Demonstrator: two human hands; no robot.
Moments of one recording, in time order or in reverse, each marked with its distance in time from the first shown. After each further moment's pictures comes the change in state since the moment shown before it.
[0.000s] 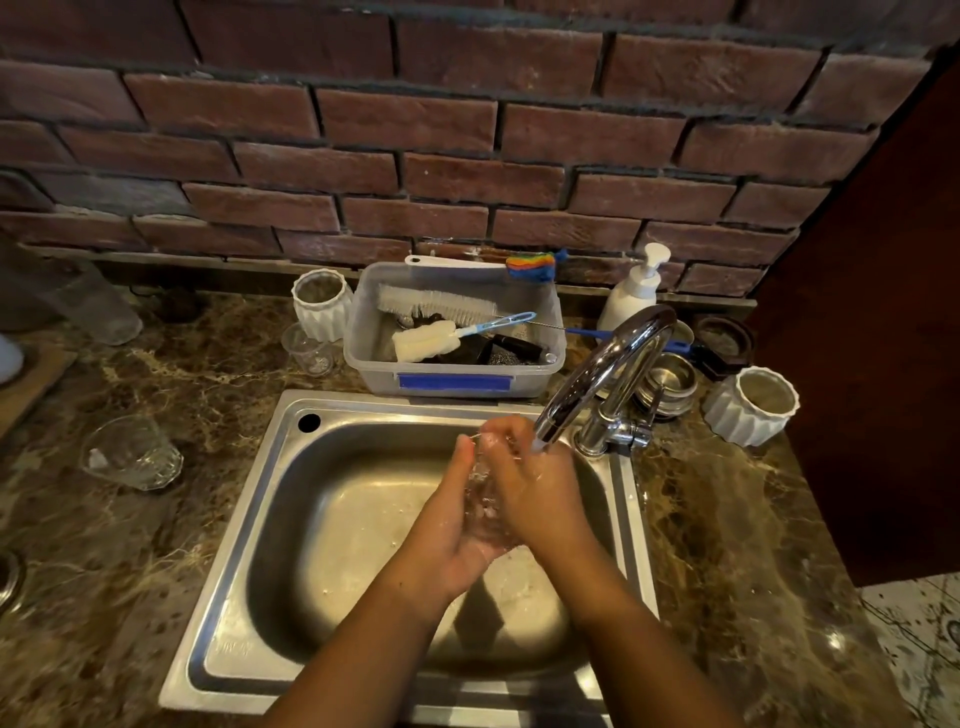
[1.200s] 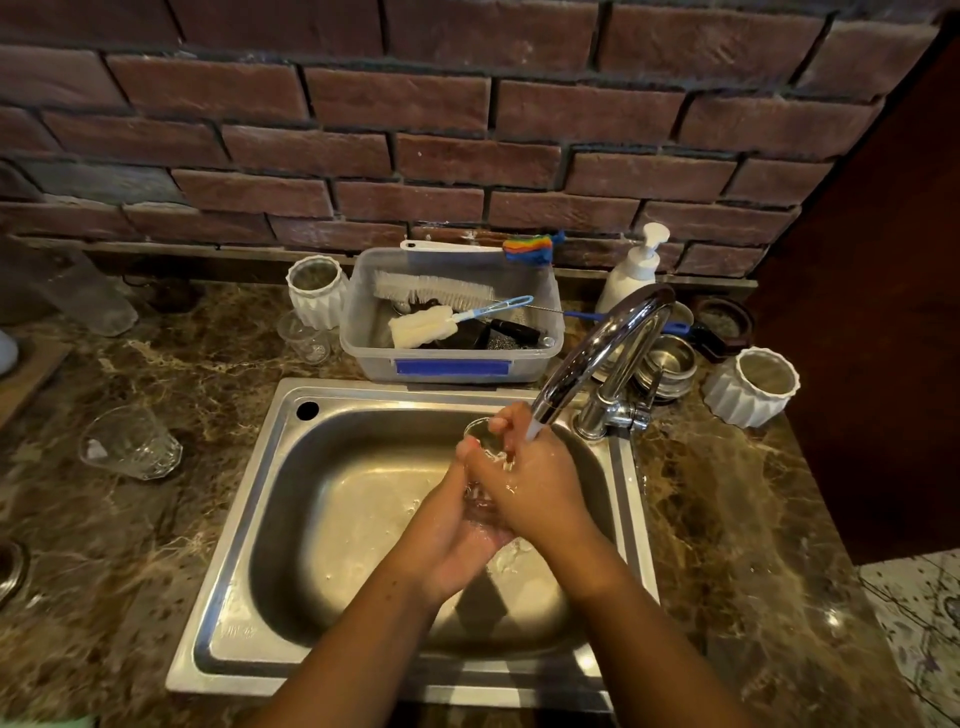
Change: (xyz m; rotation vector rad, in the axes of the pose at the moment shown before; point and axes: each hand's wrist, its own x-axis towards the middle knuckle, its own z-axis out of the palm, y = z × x) left_hand -0.005 -0.009 -0.006 -0.075 -0.054 -0.018; right_hand -0.001 0.016 0.005 -0.113 -0.008 -0.145
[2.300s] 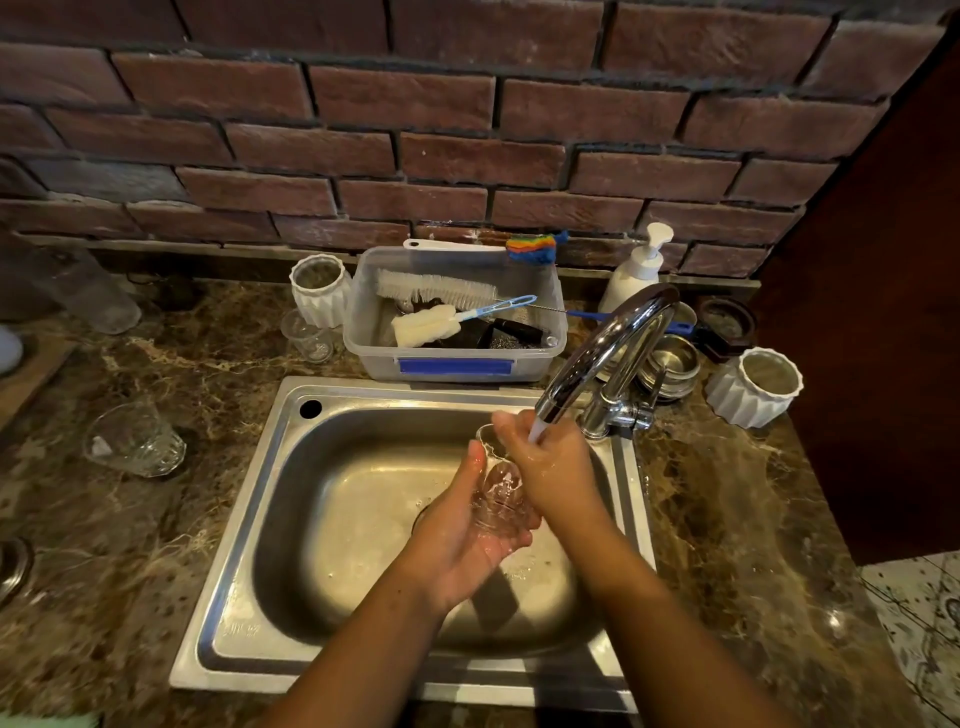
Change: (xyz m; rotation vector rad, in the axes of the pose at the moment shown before) left_hand 0.005 -0.008 -0.008 0.110 0.027 -0.002; right_hand 0.009 0.000 -0.012 0.225 0.095 0.093
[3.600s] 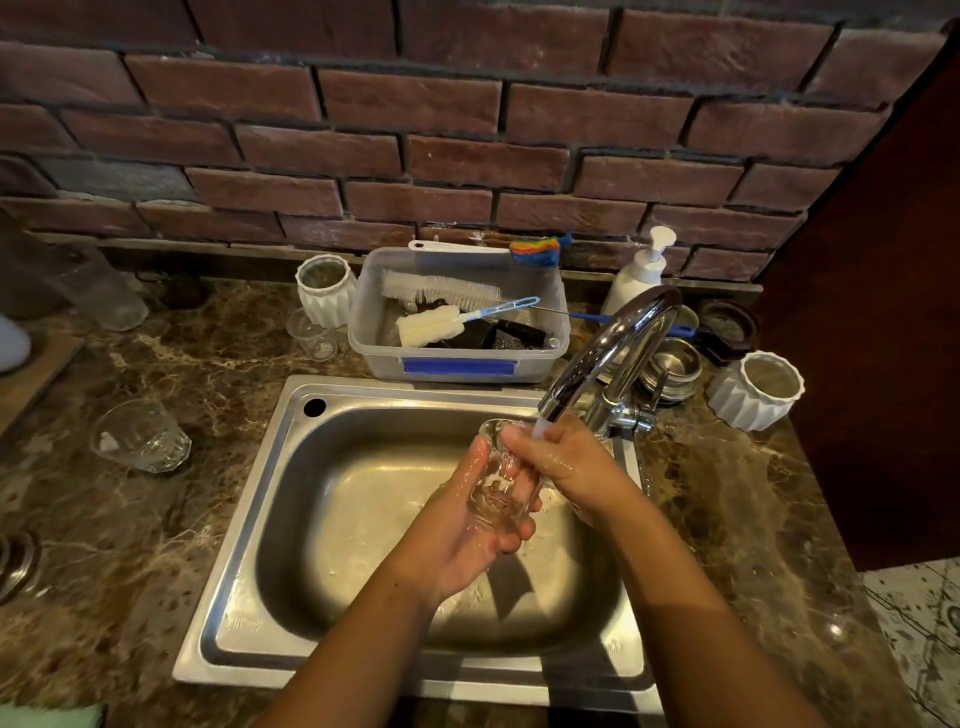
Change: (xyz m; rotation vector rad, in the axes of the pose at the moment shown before) left_hand -0.014 0.011 0.009 0.059 -0.169 -0.014; right_hand 0.011 -0.001 -0.028 0.274 -0.496 0.104
